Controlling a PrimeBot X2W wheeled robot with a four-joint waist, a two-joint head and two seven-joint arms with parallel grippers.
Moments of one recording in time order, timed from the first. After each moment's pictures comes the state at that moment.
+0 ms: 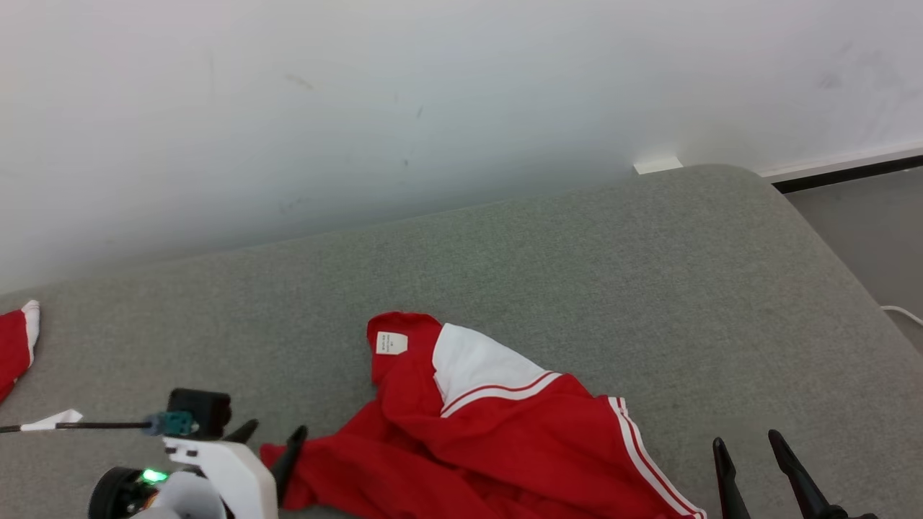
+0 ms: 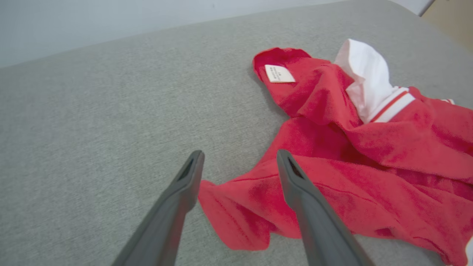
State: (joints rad) left arm -0.39 0.66 -0.87 0.17 -0.91 0.26 0.06; right arm 0.08 -0.05 0.07 0.16 0.16 0.13 -0.26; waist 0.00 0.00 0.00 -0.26
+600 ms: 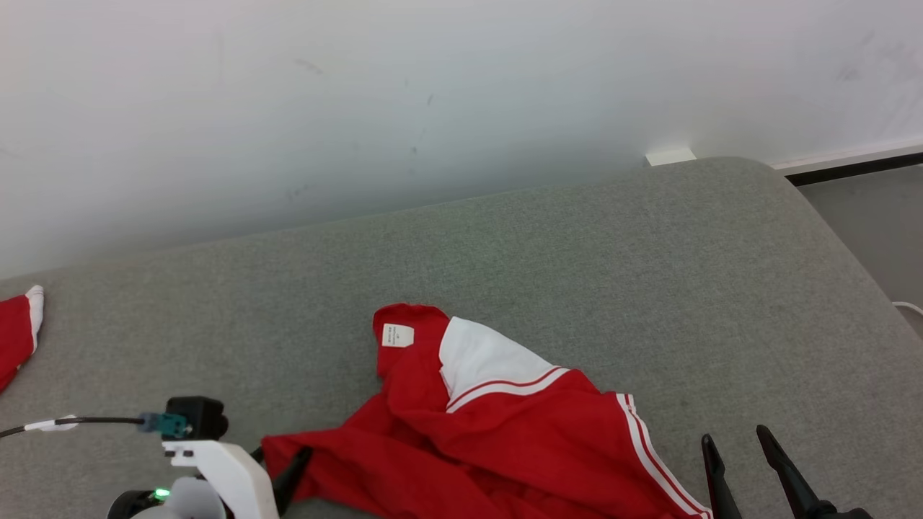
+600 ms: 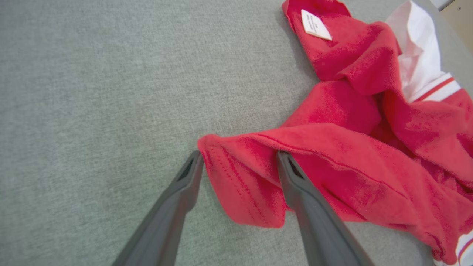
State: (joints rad) left arm -0.39 0.62 -0.84 0.37 -1.07 0.11 0.12; right arm 0.06 -0.05 0.09 0.16 0.16 0.13 -0.26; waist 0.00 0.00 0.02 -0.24
